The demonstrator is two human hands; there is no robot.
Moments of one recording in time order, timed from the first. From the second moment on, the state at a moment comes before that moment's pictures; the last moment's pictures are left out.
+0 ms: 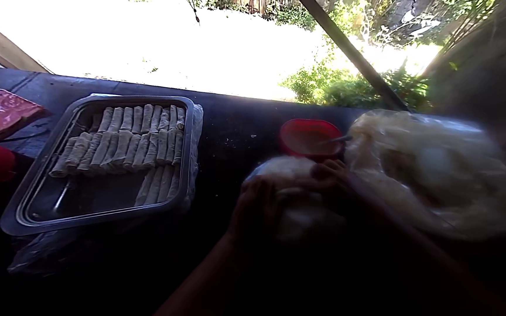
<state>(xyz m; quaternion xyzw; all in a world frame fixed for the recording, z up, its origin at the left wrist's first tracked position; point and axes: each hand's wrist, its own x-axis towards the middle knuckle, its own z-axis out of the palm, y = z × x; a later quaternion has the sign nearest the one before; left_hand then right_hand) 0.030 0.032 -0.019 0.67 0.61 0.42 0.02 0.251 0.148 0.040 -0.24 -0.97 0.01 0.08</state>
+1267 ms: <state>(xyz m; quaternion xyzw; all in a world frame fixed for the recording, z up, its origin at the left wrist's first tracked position) 0.031 0.030 -0.017 0.67 0.61 0.42 0.03 0.242 0.158 0.070 -0.38 -0.87 0.29 0.12</state>
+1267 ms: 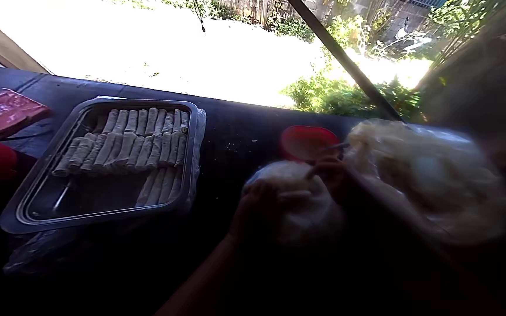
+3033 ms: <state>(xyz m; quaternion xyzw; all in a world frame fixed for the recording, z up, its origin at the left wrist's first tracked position) 0.036 0.032 -0.016 0.66 0.63 0.41 0.02 0.190 0.260 0.077 -0.50 -0.85 0.13 -0.08</state>
